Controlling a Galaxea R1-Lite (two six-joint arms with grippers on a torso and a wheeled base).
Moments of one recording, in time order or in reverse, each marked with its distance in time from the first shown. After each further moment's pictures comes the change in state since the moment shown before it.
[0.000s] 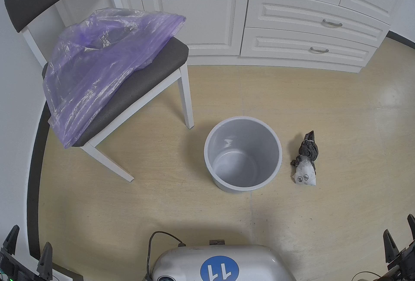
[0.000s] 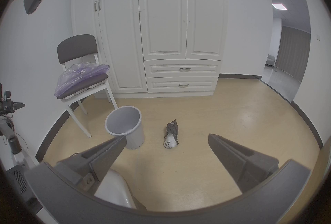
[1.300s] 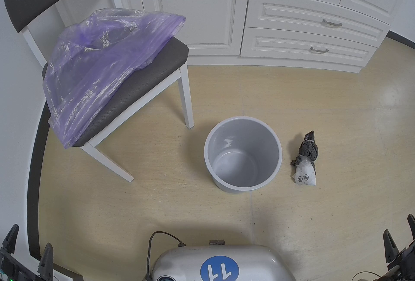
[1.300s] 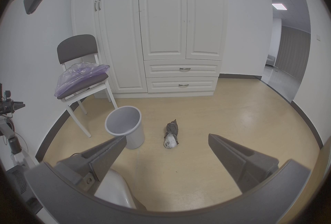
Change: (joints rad) left arm 0.001 0.000 0.000 -0.006 -0.014 0.039; right arm 0.000 0.000 0.000 0.000 0.000 0.000
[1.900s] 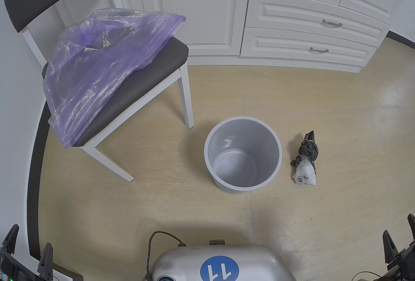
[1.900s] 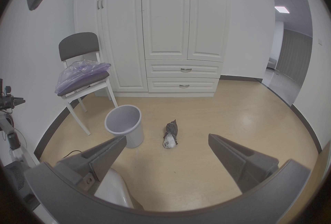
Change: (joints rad) left arm 0.000 0.000 0.000 0.000 0.003 -0.007; right arm 0.000 0.000 0.000 0.000 0.004 -0.028
